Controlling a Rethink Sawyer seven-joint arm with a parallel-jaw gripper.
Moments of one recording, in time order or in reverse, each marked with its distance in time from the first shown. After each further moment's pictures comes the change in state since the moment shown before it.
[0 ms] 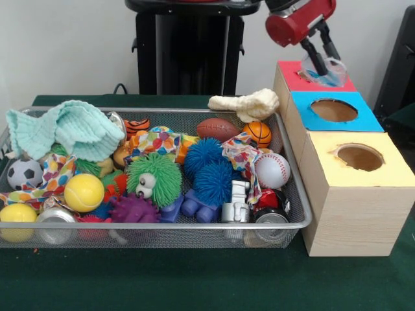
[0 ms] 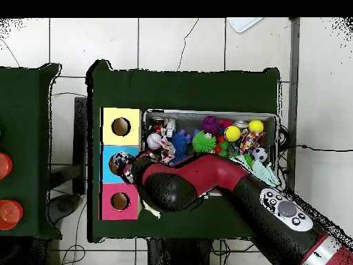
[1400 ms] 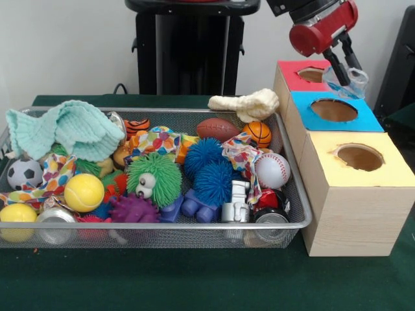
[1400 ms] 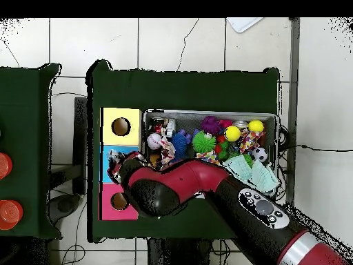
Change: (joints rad) arm 0.118 -0.012 -0.122 0.012 -0.018 -0.185 0.000
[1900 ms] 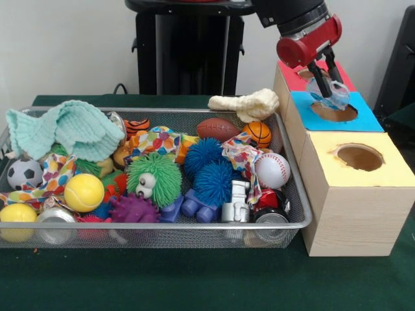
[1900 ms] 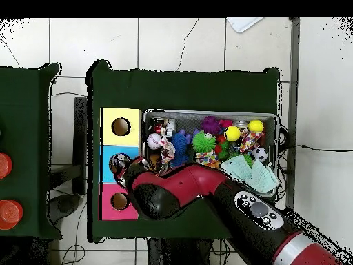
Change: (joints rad) arm 0.053 0.012 -0.101 -0.003 -0.057 -0.029 0.000
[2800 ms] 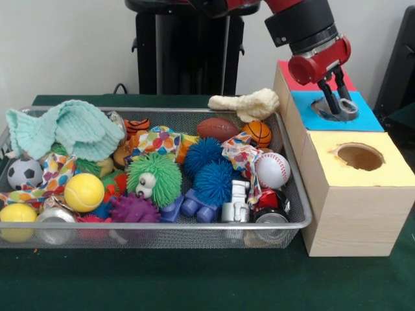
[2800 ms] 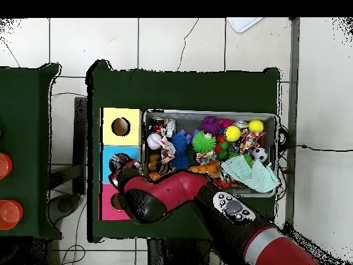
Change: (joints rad) arm 0.164 0.042 -0.191 -0.023 -0.001 -0.186 0.000
